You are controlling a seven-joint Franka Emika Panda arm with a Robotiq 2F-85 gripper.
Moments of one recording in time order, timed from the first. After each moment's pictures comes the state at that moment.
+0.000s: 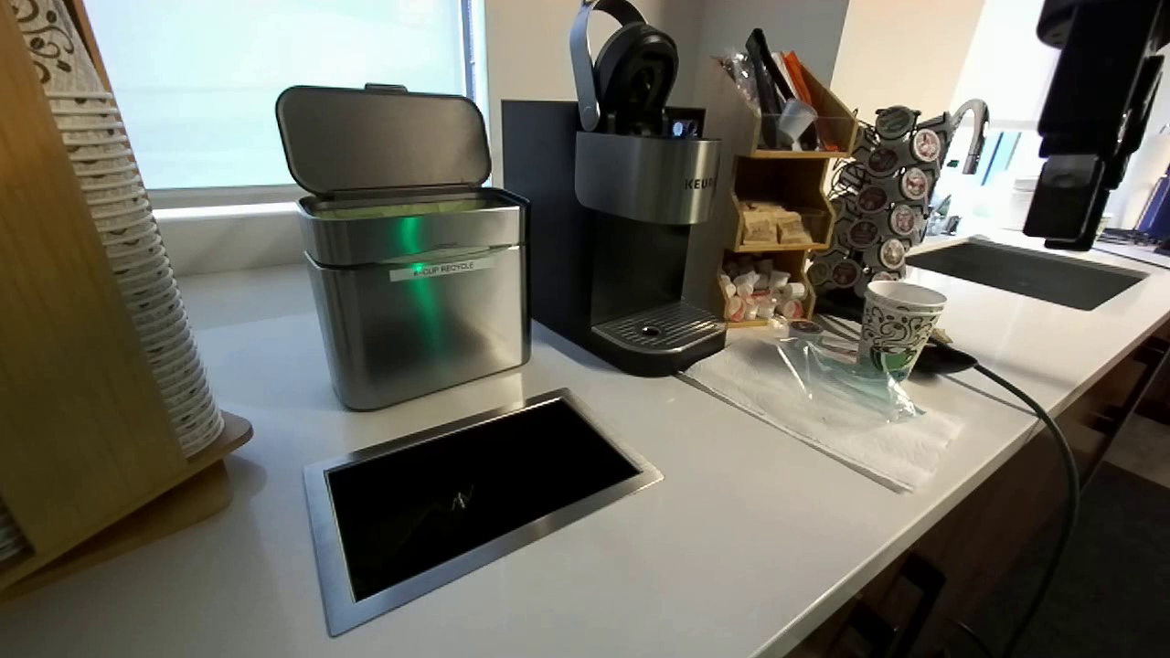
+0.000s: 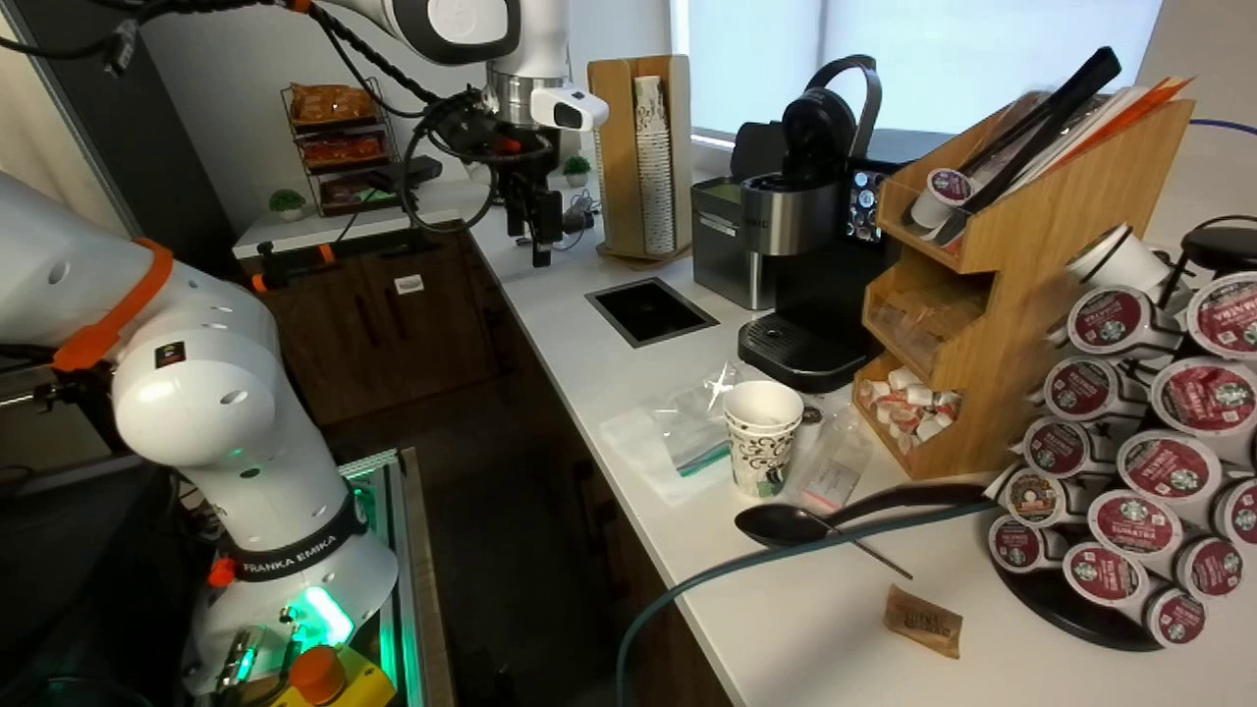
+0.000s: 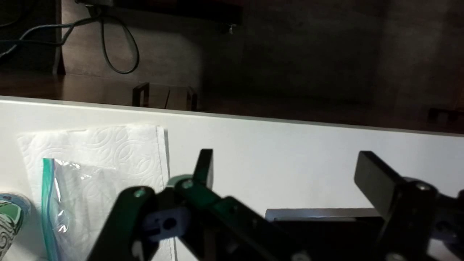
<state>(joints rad) 0.15 -0.60 0.03 -2.47 0.21 1.78 0.01</state>
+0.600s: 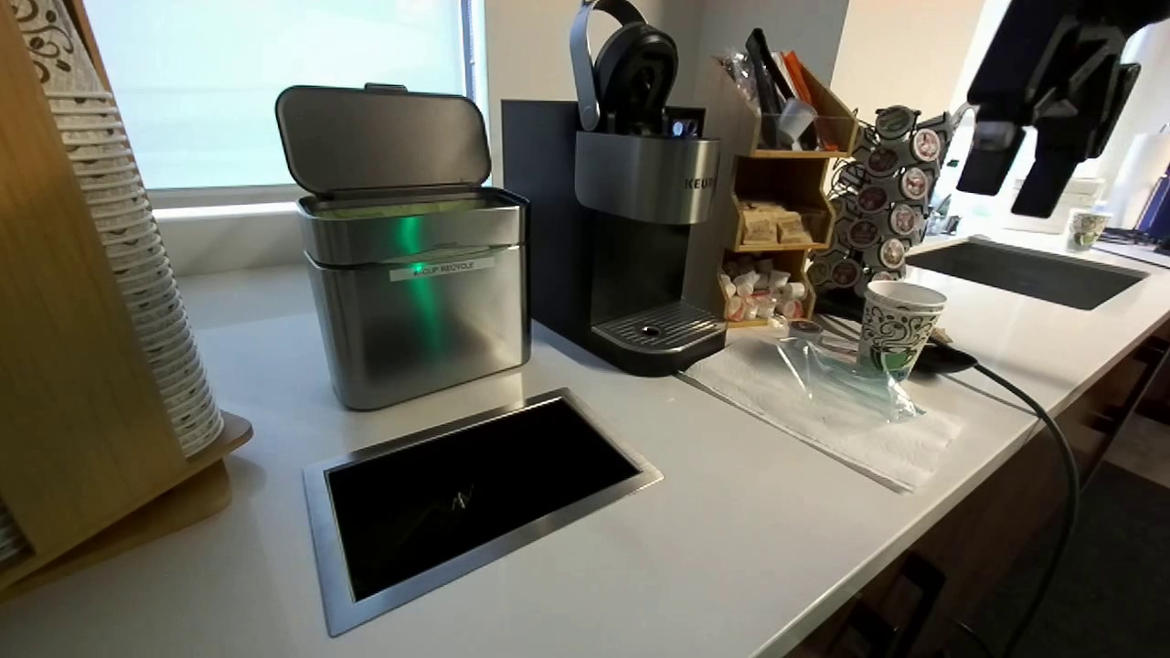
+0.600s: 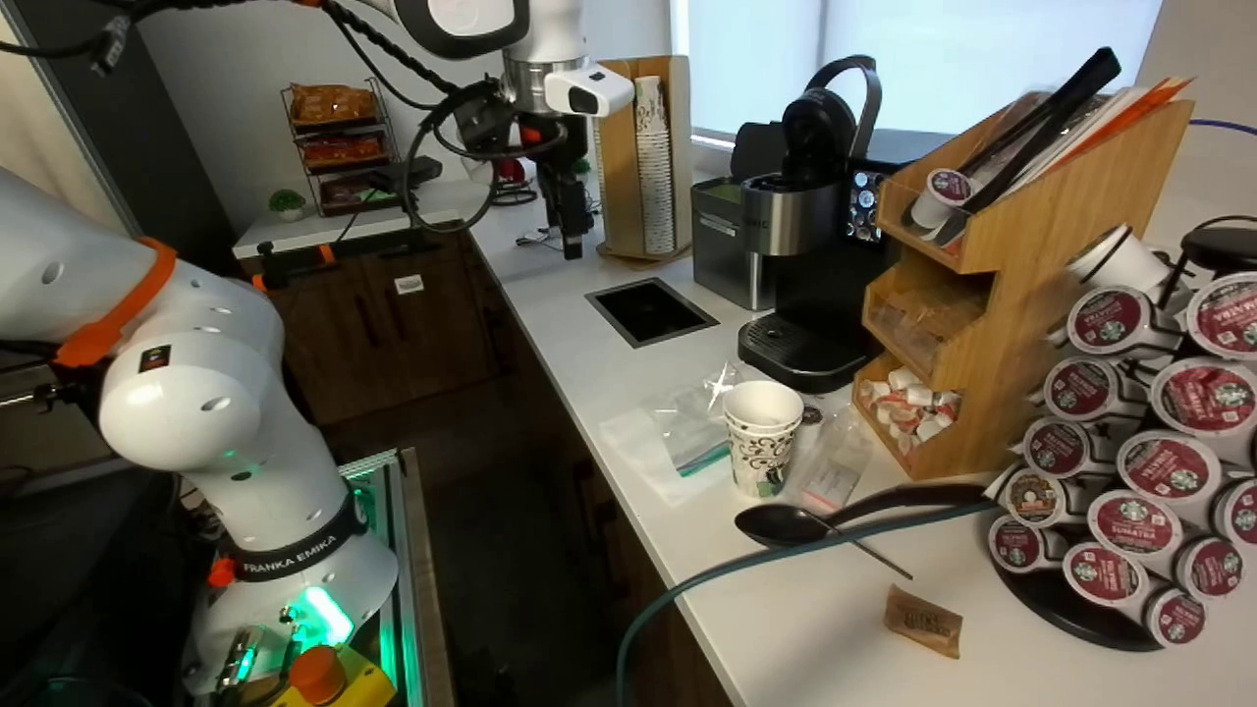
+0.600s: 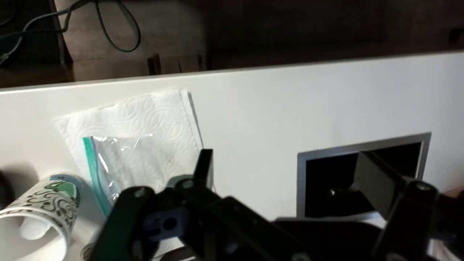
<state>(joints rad) 0.06 -0.60 0.03 -2.46 0.21 1.89 0.10</state>
